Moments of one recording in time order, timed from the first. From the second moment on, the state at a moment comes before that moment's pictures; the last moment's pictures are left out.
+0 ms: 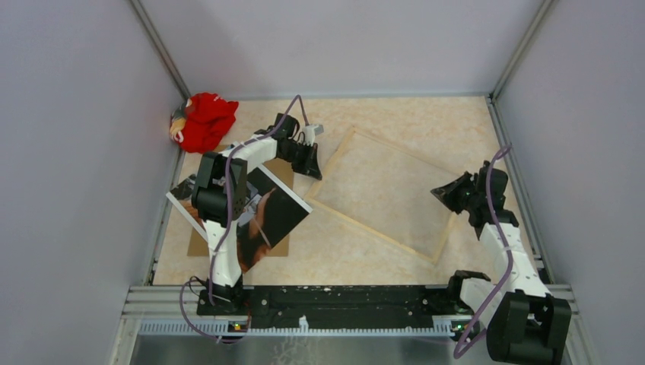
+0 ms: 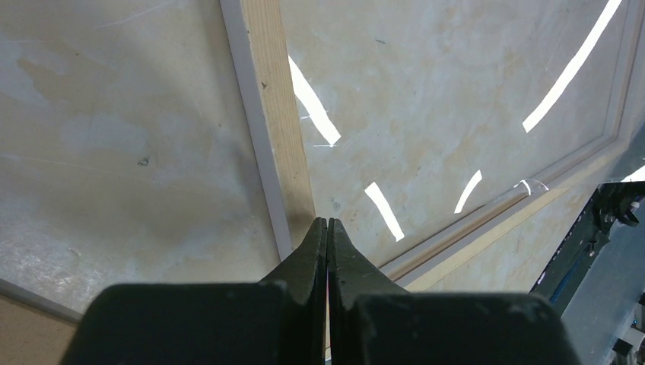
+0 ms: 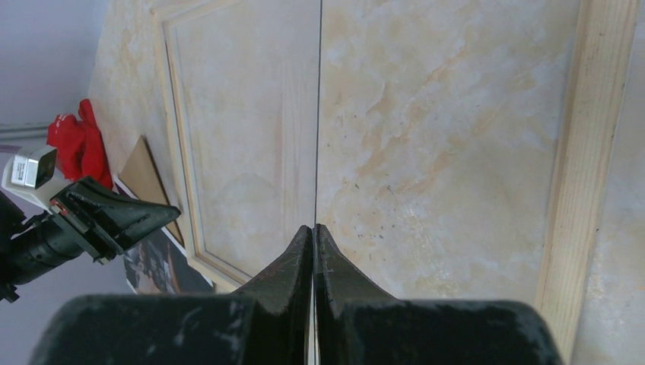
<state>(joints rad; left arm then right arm) -0.31 2.06 1.46 -0.49 0.69 0.02 -0.14 0.94 0.52 -0.25 -0.32 0.80</state>
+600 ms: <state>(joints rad) -0.31 2.07 1.46 -0.49 0.70 0.03 -0.15 0.91 0.39 -0.08 -0.32 0.86</state>
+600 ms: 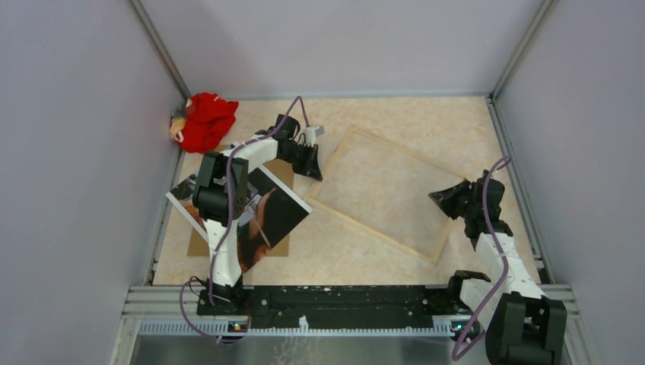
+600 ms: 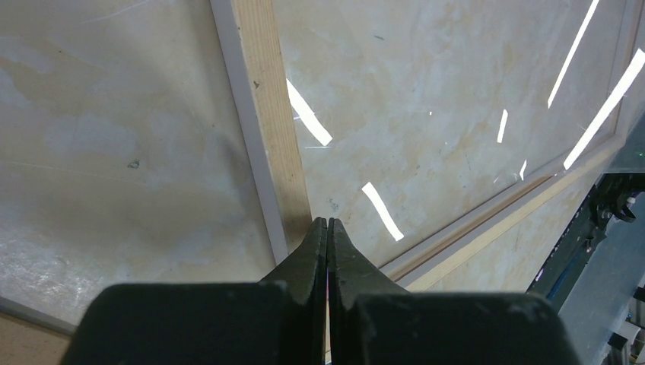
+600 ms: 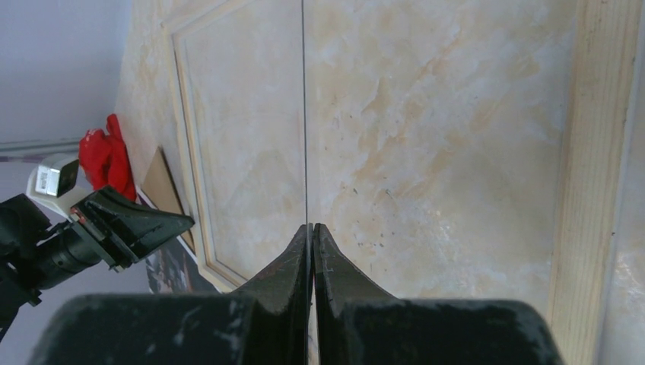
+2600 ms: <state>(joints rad) -0.24 2.13 1.53 -0.54 0.76 0.08 -0.15 0.85 0.26 0.53 -0.54 1.27</state>
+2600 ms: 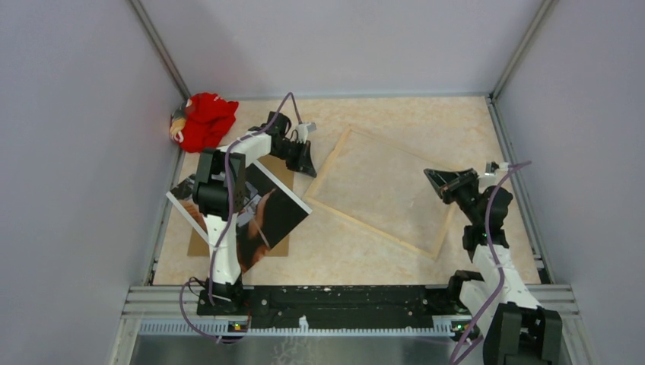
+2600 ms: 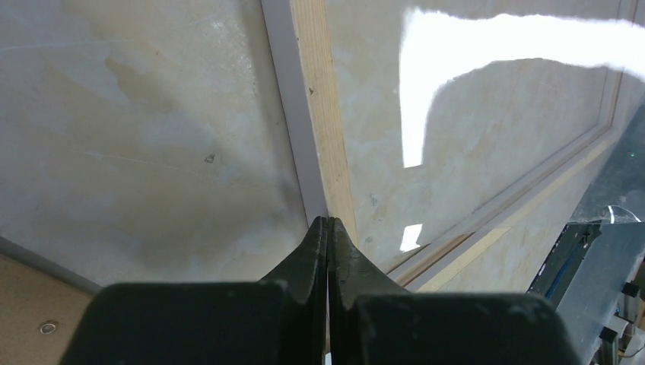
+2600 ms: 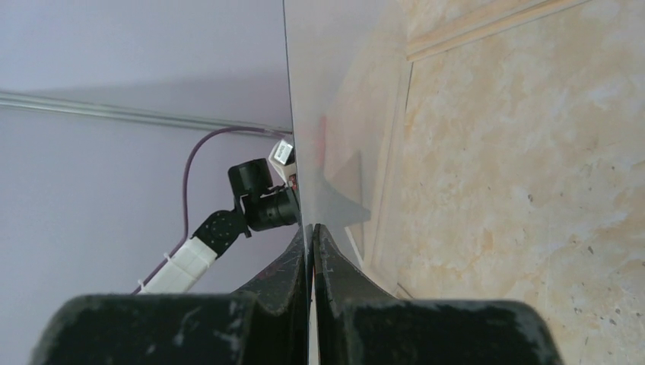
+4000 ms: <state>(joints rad) -0.25 2.13 1.51 -0.52 0.78 0.08 -0.17 0.85 0.29 -0.12 -0.32 1.00</state>
